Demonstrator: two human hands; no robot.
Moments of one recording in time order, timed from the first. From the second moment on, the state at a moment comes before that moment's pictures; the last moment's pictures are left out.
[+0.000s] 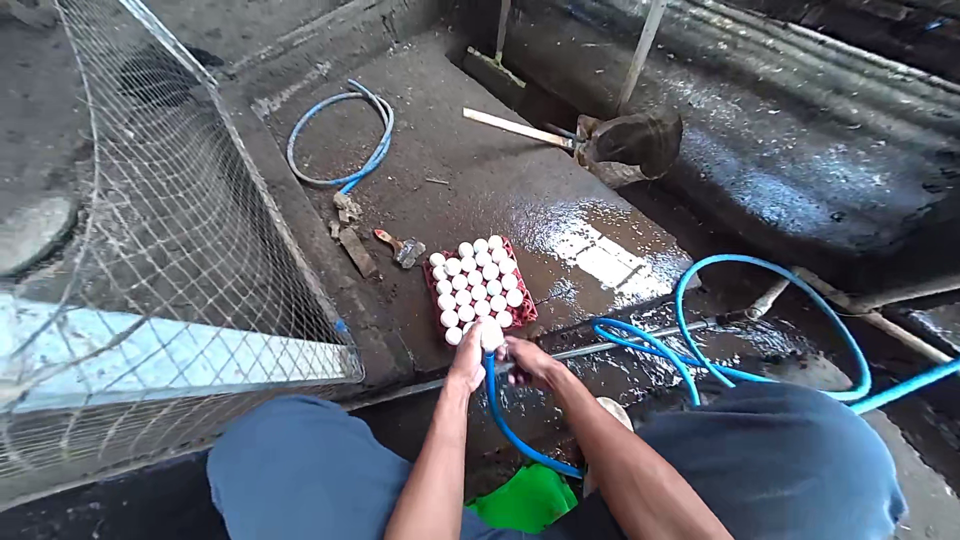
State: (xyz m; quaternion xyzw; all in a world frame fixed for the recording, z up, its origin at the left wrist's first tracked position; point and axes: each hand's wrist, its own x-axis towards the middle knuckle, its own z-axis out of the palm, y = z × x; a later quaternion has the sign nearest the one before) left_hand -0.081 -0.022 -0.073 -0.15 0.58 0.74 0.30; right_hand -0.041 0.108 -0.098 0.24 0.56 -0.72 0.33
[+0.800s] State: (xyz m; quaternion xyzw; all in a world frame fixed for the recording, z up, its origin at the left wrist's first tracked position) left_hand -0.366 -0.031 -0.204 -0.05 0.94 0.30 0.16; right_hand -0.026 0.060 -0.167 0.20 0.53 -0.82 0.03
